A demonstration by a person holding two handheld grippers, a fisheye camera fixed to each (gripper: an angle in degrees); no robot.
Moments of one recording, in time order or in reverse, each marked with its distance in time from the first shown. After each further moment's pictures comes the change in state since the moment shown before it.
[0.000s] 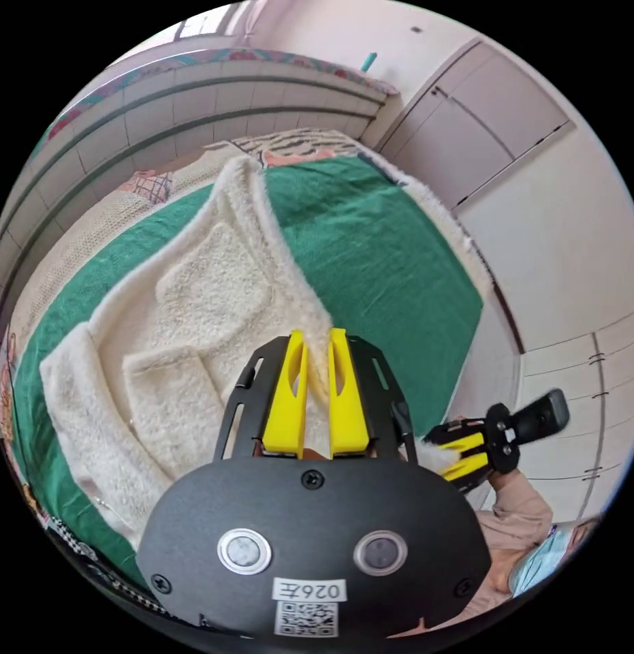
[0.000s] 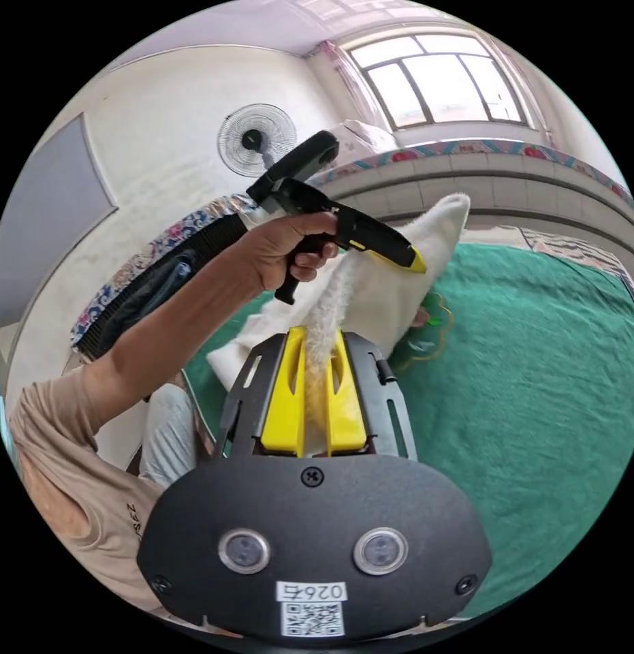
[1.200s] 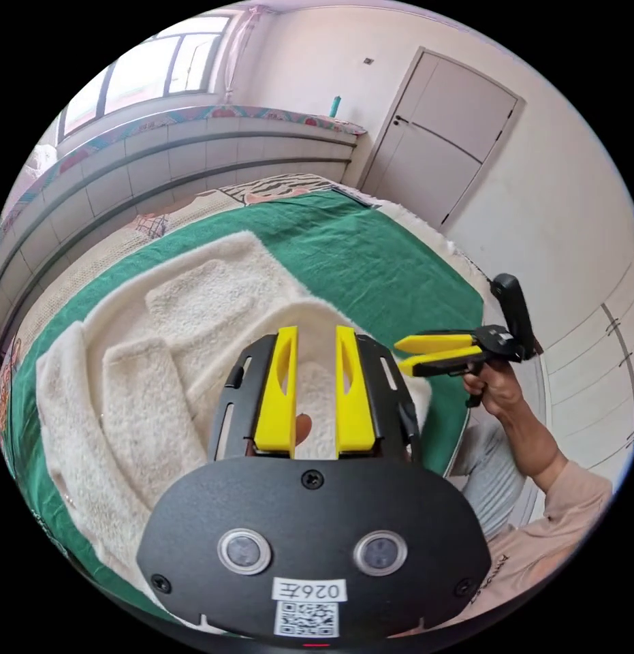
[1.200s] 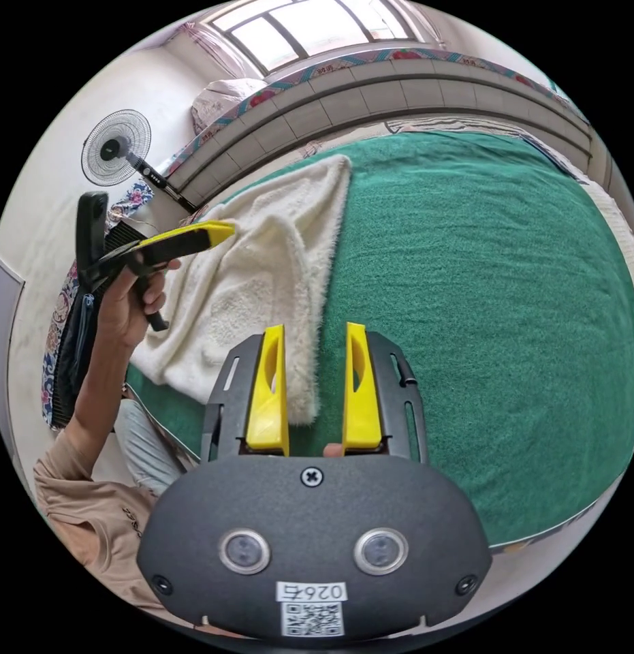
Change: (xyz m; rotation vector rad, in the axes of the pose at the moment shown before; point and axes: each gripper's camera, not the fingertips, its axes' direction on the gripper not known) left arm 0.079 0.066 0.110 0.104 -0.148 0.100; right arm 0.036 -0.093 -0.043 -0.252 0.251 0.399
